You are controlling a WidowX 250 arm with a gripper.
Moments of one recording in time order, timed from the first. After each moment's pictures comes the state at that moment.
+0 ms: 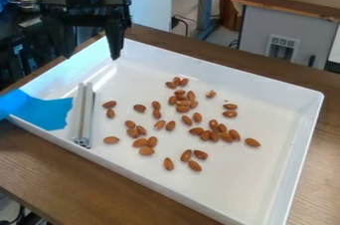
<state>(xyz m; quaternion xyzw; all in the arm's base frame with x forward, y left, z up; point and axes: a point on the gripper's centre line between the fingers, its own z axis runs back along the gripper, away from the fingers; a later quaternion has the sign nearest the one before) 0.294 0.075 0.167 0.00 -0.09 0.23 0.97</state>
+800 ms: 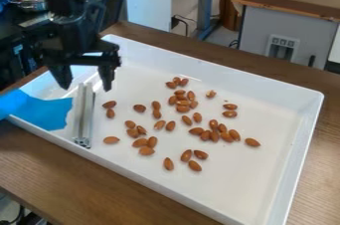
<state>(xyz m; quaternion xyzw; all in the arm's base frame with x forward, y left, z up) 0.304 0.107 0.105 0.02 -0.14 0.23 0.96</state>
